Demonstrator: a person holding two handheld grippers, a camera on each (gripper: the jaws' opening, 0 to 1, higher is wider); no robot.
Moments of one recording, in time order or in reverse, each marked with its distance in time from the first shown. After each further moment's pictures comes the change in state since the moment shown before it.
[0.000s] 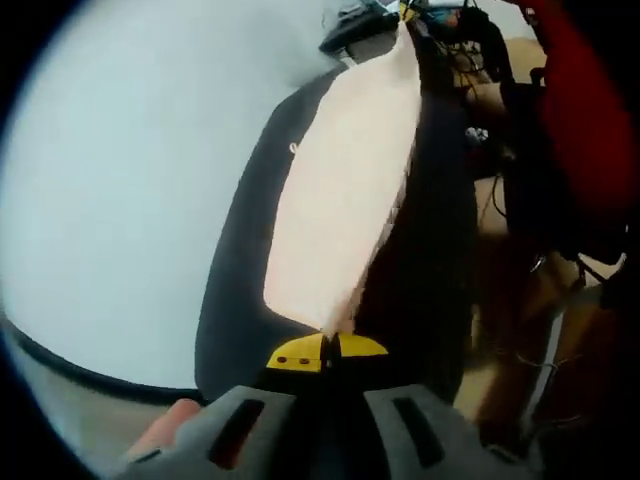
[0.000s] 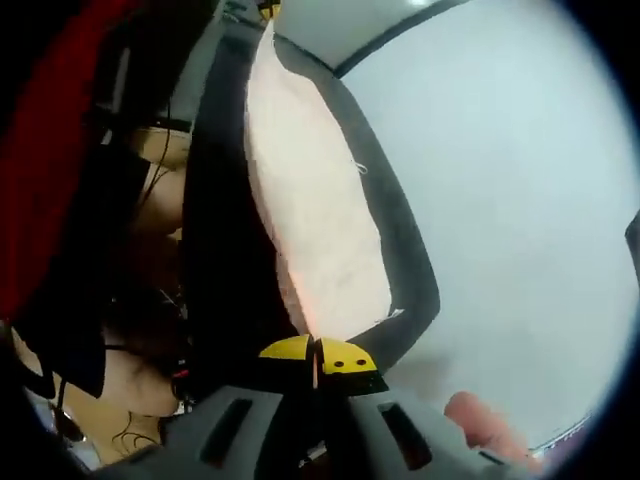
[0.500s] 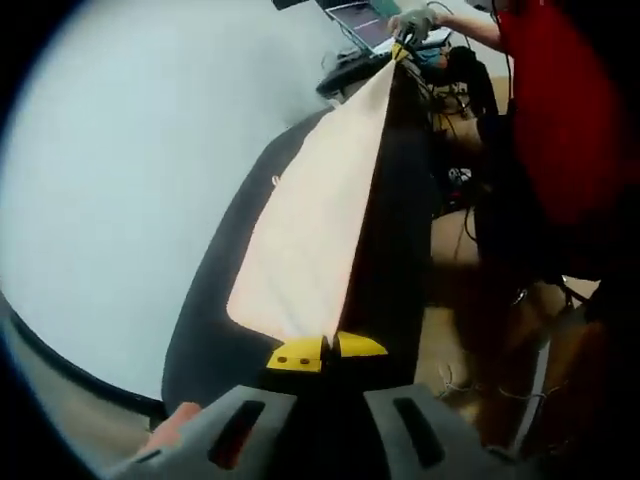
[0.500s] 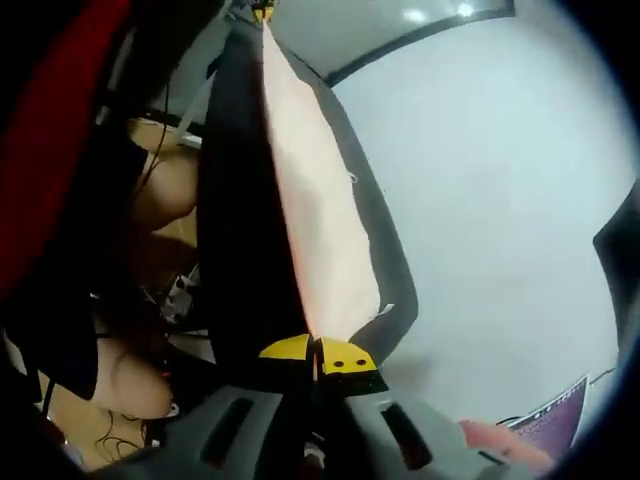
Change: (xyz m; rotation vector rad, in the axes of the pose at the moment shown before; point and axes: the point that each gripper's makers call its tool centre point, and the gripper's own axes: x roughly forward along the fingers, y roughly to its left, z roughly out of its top) left arm -0.018 -0.070 -0.015 -0.099 -0.232 -0.071; right arm -0.028 0.061 -0.009 -0.070 -0.056 -0.091
